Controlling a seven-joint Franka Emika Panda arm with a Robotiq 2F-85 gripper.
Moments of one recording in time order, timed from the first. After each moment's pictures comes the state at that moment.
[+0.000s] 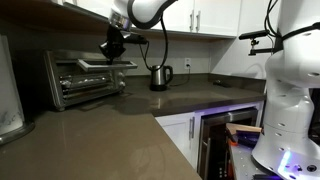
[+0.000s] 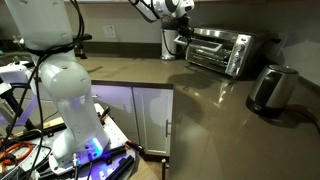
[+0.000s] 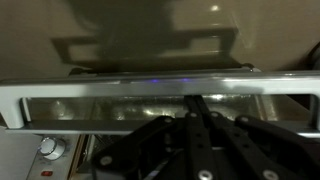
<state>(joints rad) 0.03 0.05 0.05 -2.03 -0.38 2.60 0.53</state>
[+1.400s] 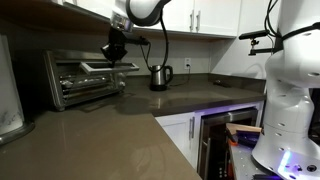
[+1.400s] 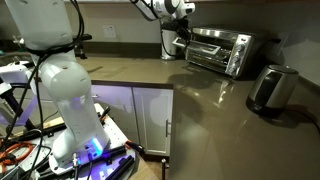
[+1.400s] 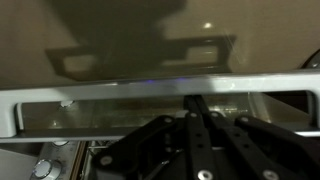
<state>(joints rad) 0.03 0.04 0.05 -2.04 -0.27 2.55 0.45</state>
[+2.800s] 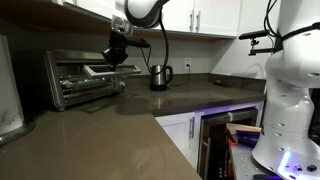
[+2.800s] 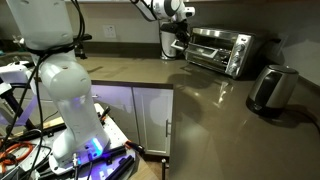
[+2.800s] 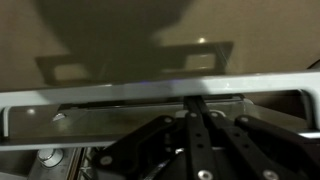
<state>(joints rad) 0.03 0.06 0.05 -2.04 -0.20 2.52 0.39</state>
